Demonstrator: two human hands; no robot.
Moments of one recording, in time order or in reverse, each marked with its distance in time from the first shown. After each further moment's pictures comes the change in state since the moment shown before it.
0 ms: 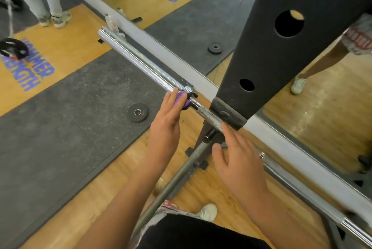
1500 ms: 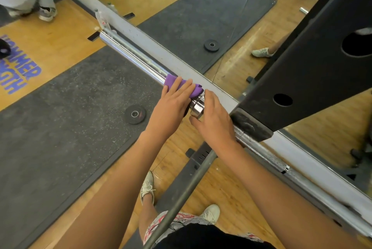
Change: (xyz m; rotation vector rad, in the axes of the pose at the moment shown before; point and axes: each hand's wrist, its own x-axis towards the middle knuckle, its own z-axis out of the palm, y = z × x) left_hand 0.095 -0.063 -0.022 0.248 -0.327 0.229; right_hand 0.145 -0.057 0.074 -0.045 0.083 -0.064
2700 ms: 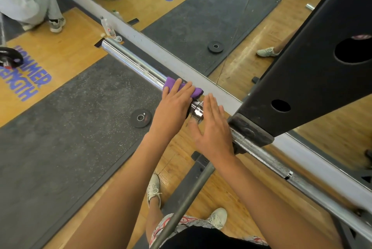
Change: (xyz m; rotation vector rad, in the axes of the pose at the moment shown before) left_hand 0.014 0.002 0.005 0.047 -0.015 -0.057; right_hand -0.018 -0.005 -0.001 0.205 -0.016 0.005
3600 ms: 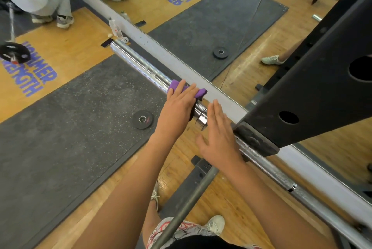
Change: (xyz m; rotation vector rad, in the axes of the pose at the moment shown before) left_hand 0.012 -0.006 0.006 -0.066 0.034 -0.067; right_hand 0.001 0.002 -0.015 -0.096 -0.199 -0.042
